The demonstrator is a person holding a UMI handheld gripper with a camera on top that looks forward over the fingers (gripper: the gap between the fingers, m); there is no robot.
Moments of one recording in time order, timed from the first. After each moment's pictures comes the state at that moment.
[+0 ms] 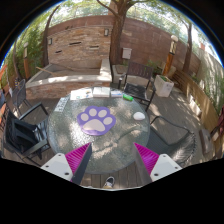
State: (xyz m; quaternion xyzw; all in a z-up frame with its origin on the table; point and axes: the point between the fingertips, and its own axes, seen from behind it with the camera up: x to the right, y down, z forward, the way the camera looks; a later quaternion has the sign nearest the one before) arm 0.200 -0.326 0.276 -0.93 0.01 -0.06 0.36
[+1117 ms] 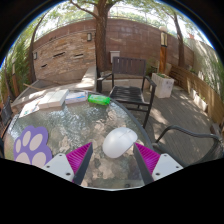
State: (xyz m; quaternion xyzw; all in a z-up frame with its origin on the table) arm 0.447 0.016 -0.002 -0.90 0.06 -0.03 0.43
